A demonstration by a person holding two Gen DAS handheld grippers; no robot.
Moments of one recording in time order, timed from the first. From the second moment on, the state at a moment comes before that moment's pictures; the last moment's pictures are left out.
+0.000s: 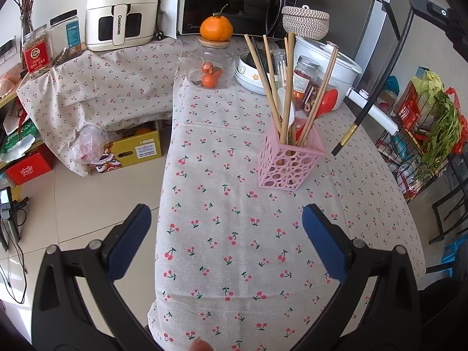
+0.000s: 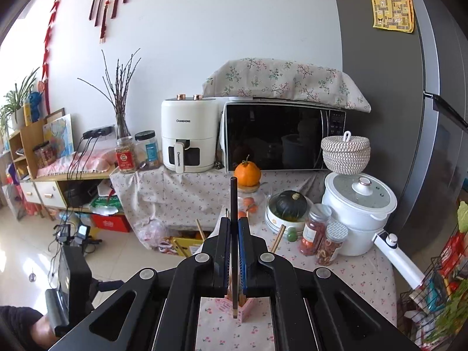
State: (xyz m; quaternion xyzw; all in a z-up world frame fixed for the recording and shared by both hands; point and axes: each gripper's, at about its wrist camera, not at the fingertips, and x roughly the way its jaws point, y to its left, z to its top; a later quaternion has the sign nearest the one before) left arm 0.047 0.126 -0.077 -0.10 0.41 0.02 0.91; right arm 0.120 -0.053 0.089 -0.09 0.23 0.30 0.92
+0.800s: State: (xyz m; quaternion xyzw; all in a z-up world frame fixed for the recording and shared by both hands) left arm 0.052 0.117 -0.076 -0.09 0.41 0.02 0.91; right arm 0.156 -0.044 0.052 -0.07 0.26 0.25 0.93
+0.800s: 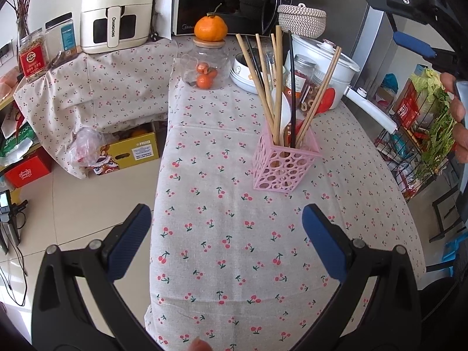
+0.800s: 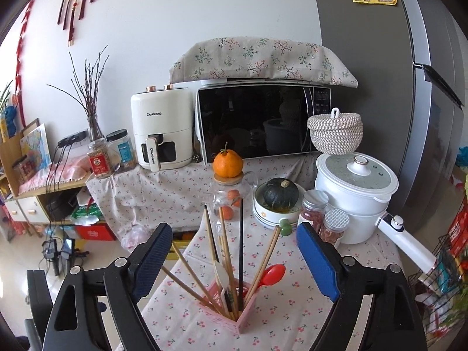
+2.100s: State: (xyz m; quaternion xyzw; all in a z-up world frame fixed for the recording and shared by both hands) left arm 0.035 0.013 -0.018 -0.04 0.34 0.01 0.94; right arm 0.072 -0.188 0.000 -0.07 0.32 0.08 0.94
